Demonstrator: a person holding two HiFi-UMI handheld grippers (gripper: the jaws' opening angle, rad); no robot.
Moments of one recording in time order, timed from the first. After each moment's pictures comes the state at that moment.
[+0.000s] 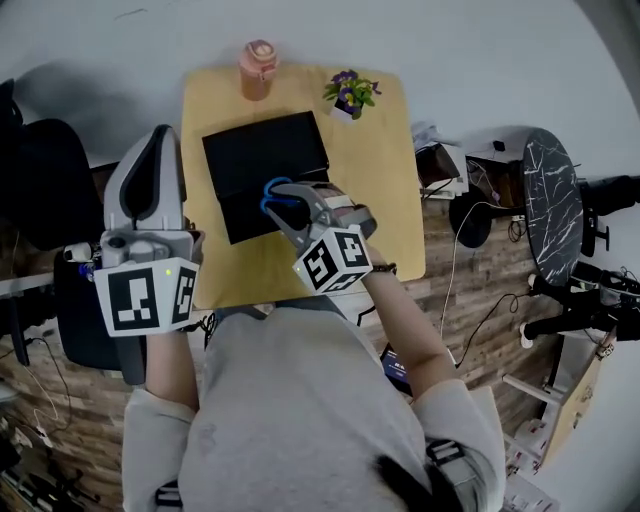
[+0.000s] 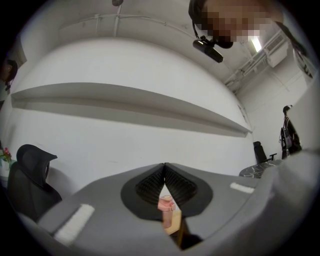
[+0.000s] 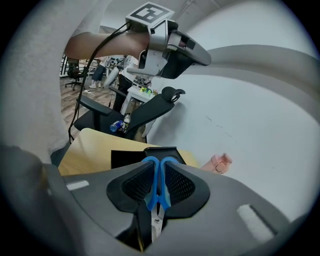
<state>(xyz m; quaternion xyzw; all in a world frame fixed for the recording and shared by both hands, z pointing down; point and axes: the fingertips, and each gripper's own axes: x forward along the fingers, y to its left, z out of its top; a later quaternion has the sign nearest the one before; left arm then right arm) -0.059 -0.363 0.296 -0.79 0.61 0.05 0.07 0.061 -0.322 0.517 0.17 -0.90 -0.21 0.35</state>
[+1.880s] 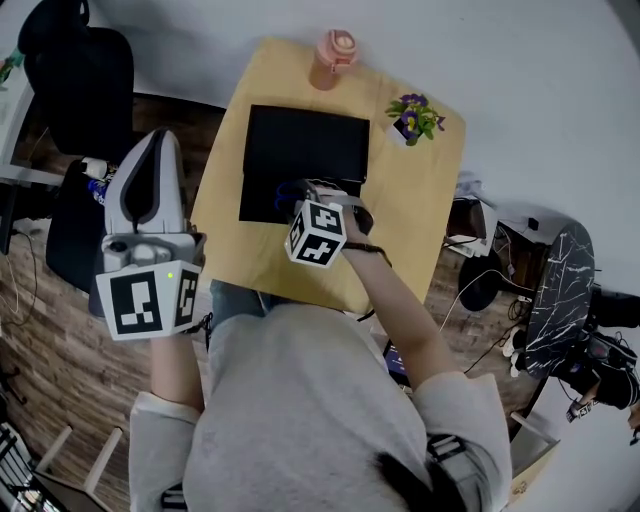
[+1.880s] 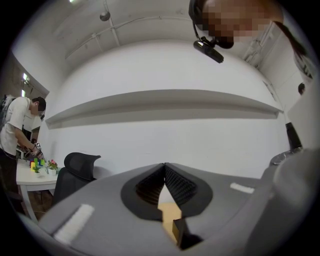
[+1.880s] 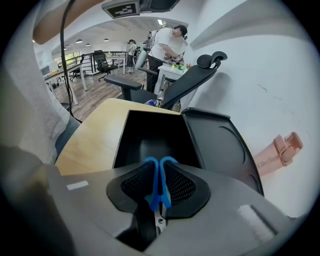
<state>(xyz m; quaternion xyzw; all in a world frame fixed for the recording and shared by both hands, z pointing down) -0.095 -0.310 0.328 -0.66 0.75 0.00 0.05 0.048 -0.319 0.648 -0.03 -0.85 -0.15 0.50</state>
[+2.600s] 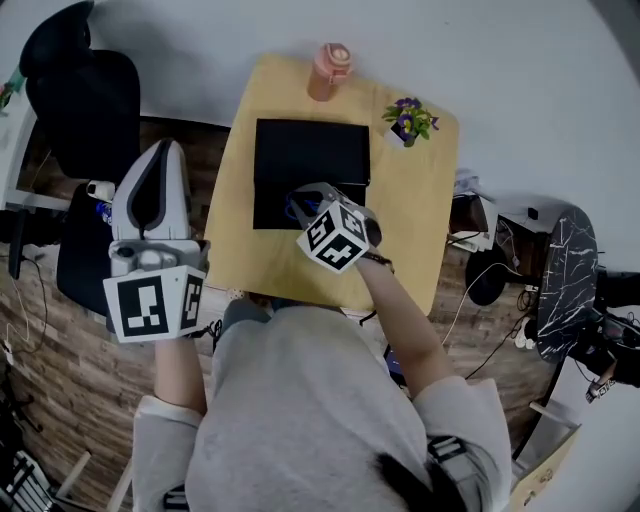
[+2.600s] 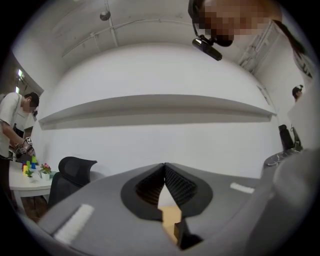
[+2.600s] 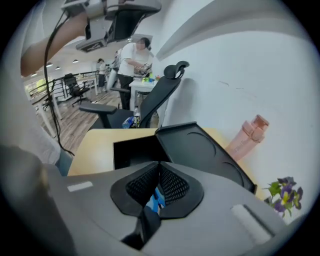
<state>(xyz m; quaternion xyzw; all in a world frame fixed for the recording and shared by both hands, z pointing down) -0.110 -0.302 0.309 -0.69 0.73 0.01 0.07 0.042 -0.334 0.598 0.10 -0.90 -0.05 0.43</state>
